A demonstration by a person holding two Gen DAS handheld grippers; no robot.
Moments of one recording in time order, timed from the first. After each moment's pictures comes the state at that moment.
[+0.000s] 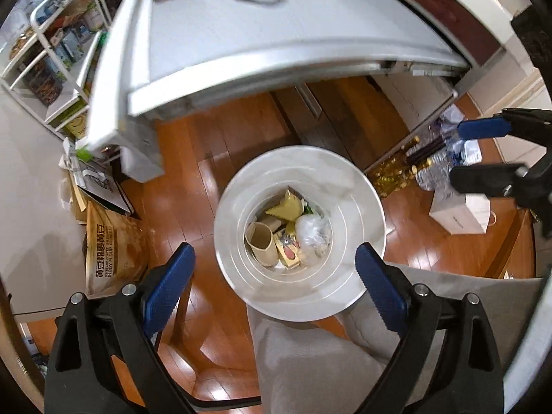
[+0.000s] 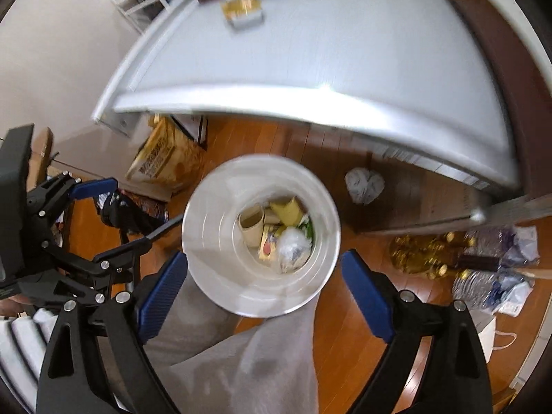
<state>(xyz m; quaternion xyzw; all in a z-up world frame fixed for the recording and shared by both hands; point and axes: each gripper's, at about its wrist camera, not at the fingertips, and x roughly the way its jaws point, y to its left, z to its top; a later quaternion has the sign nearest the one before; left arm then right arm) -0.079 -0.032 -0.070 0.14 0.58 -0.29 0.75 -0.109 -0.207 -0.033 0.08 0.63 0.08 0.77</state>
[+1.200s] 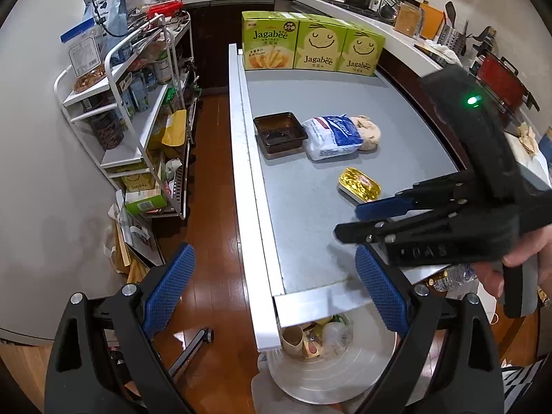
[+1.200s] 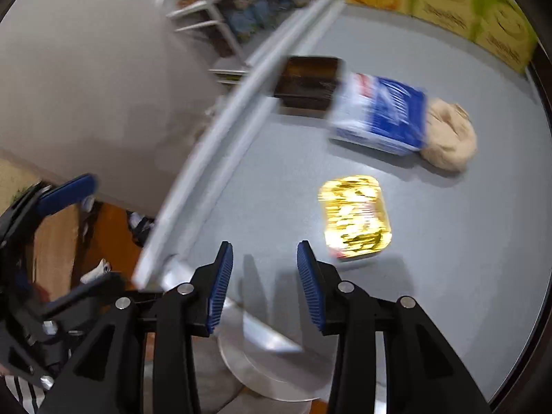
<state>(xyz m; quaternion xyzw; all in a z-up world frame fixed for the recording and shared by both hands) 0.033 -0.002 0.023 0.06 0.48 -0.22 0.85 0.076 -0.155 -0.016 0.06 0.61 0.18 0.76</state>
